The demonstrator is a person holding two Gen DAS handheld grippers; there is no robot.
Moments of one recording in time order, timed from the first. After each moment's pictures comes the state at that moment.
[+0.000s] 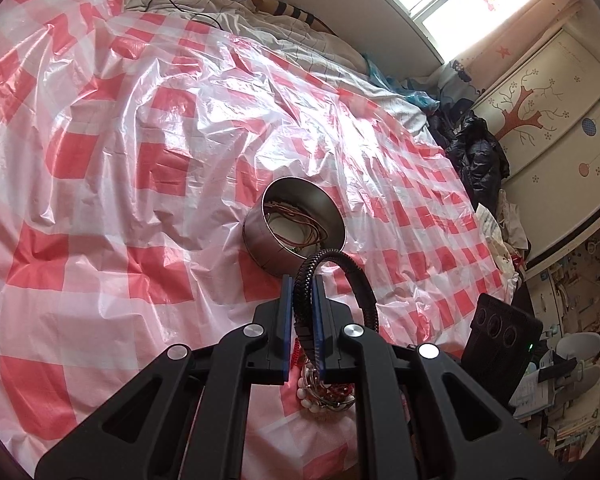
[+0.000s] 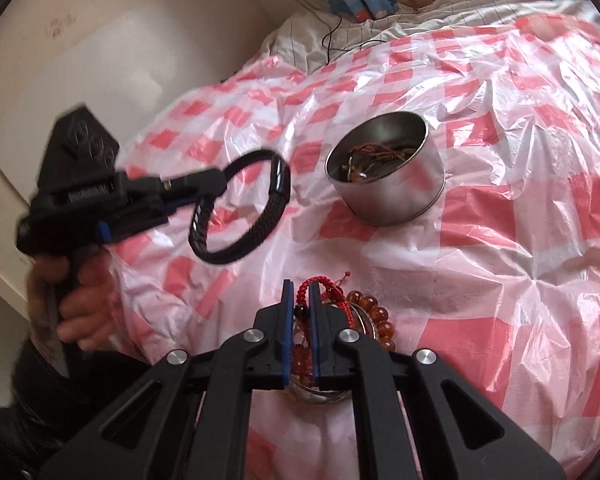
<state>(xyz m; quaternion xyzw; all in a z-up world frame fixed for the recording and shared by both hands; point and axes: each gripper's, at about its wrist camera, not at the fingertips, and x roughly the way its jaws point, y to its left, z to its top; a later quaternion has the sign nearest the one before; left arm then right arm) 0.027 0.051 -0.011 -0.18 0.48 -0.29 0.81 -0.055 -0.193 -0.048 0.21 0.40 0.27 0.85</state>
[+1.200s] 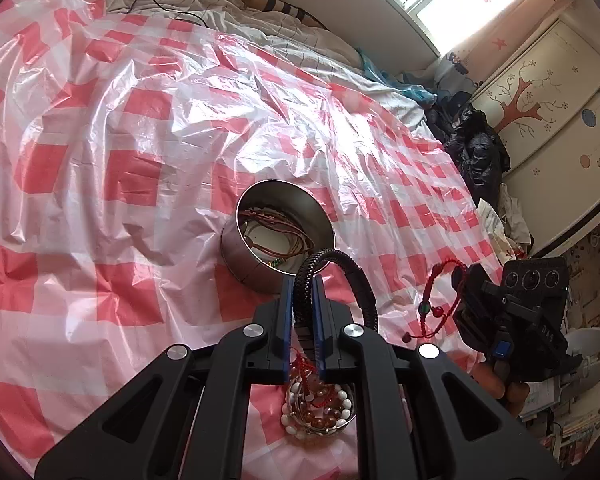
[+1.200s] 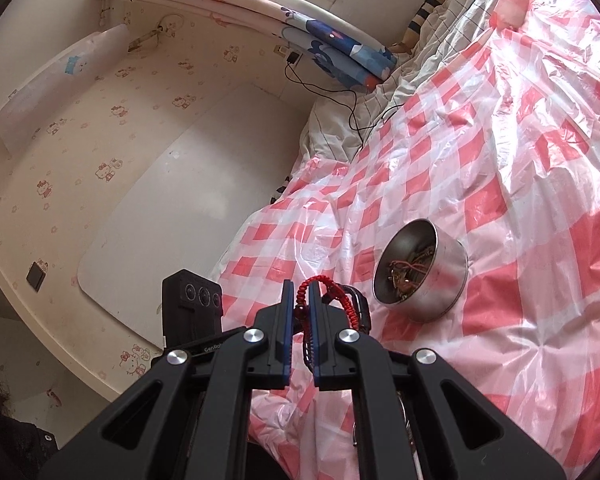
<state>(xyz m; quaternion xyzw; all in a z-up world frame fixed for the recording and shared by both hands) 0.043 0.018 -0.014 -0.17 0.48 -0.29 0.81 -0.033 -0.262 -0.004 0.39 0.28 0.32 0.81</state>
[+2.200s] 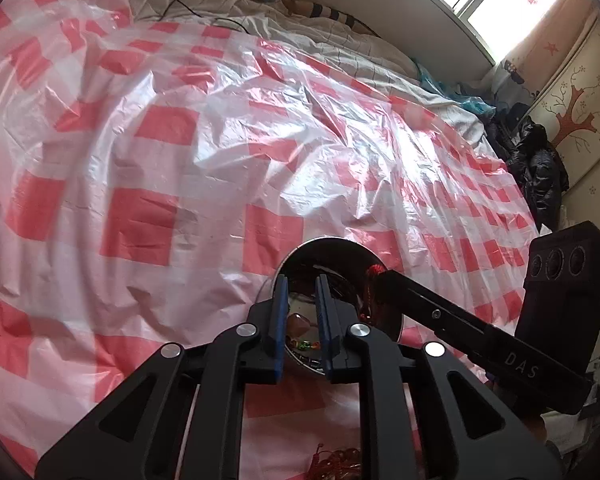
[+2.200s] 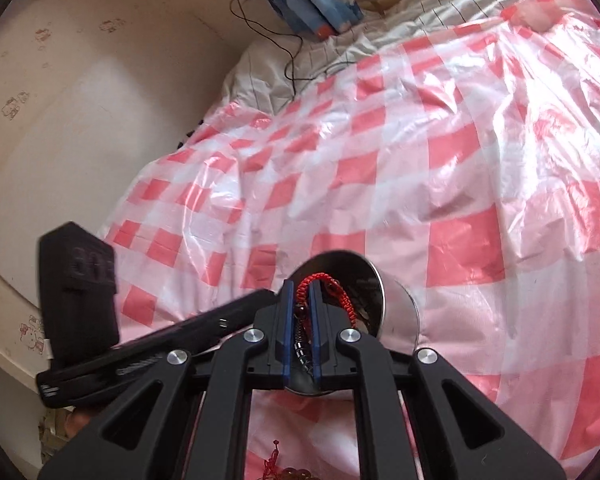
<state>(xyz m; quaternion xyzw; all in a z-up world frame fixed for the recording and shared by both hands) 0.102 -0.018 -0.039 -0.13 0.47 -0.18 0.85 0.082 -0.215 -0.035 0.26 0.41 0.23 0.85</state>
